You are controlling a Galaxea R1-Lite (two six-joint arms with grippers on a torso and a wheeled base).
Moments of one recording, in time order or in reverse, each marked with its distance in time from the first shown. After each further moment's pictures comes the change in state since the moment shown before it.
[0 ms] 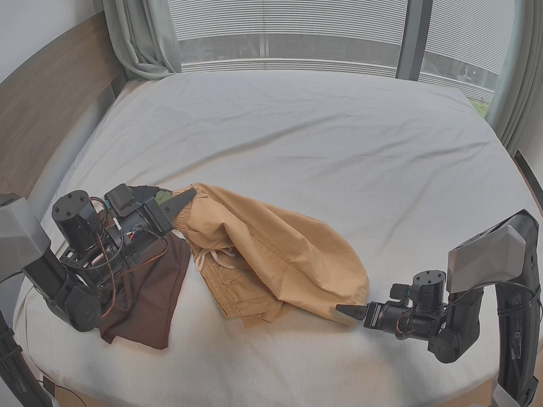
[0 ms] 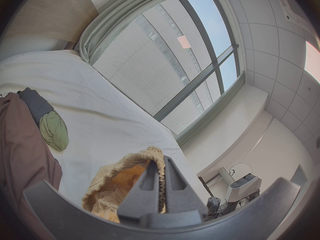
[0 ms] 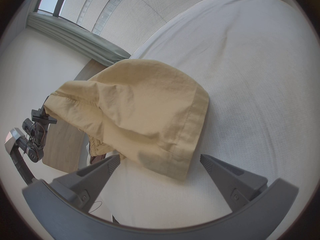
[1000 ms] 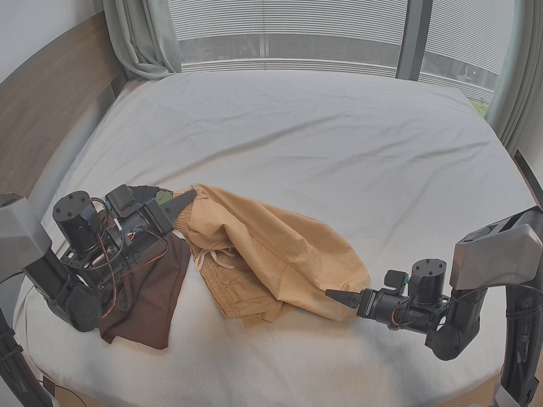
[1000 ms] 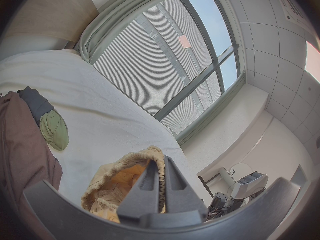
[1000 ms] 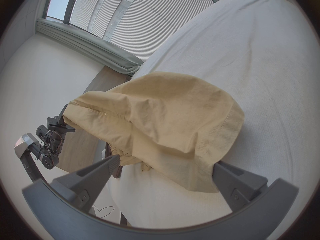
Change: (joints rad) left arm 0.000 0.005 0.000 -0.001 -0.001 0.000; right arm 0.059 -0.087 -0.039 -0.003 0.010 0.057
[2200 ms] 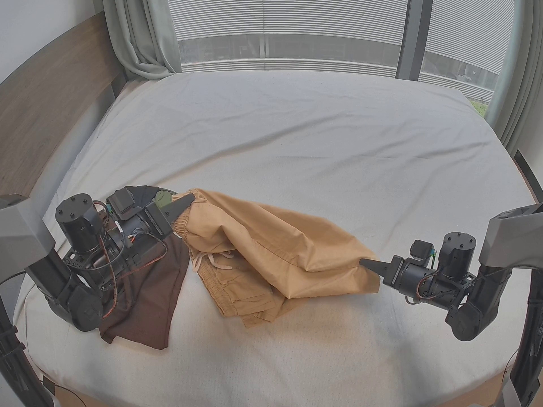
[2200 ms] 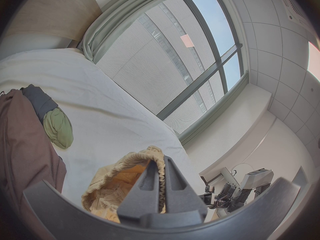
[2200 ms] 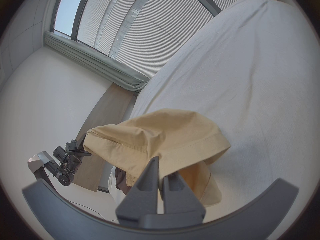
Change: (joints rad) left arm 0.016 0.025 0.000 0.000 -0.001 0.000; right arm -0.131 -0.130 -0.015 -0.004 0.096 0.036
